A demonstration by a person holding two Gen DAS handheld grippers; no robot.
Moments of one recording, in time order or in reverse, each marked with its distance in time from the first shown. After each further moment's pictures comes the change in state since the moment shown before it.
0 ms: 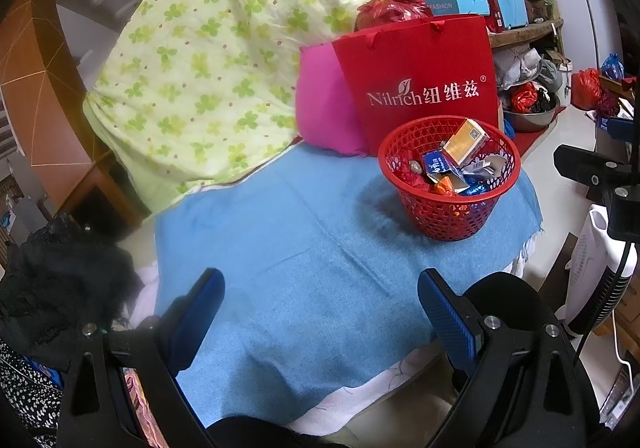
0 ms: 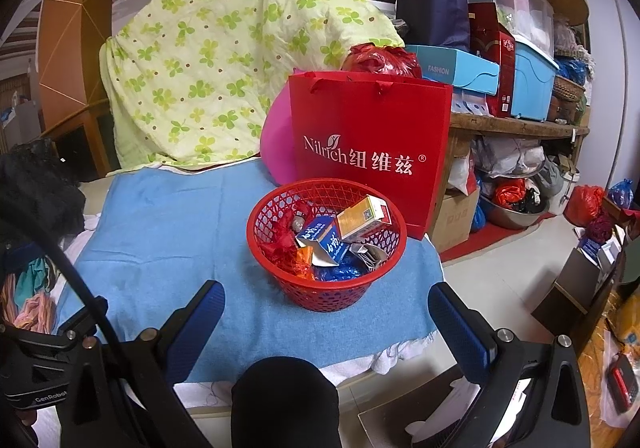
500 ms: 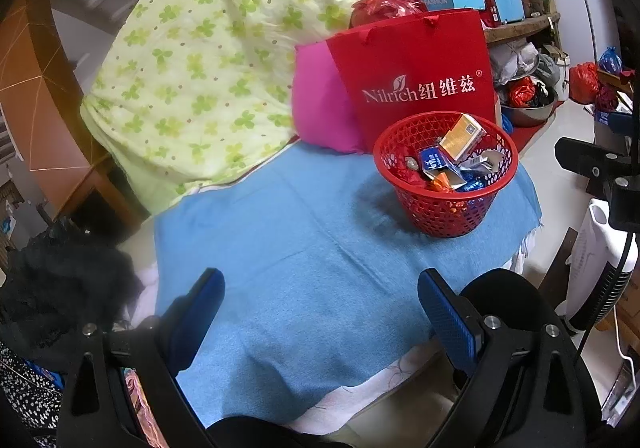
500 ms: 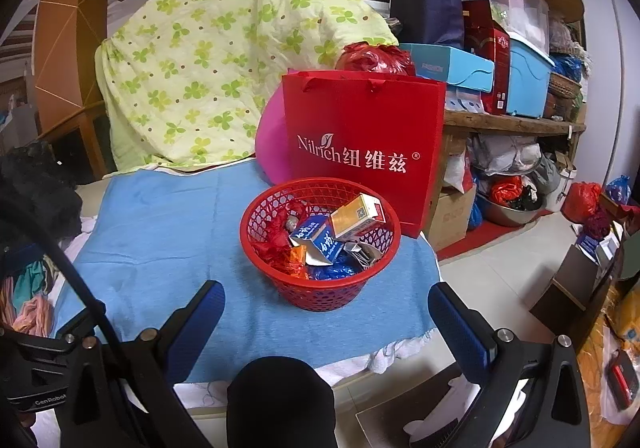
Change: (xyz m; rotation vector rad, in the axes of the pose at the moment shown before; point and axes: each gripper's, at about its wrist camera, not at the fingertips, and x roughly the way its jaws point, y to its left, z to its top) left arm 0.002 -0.006 -0.002 0.022 0.008 -0.002; right arm 0.001 -0.007 -0.002 0.015 0.002 -0.012
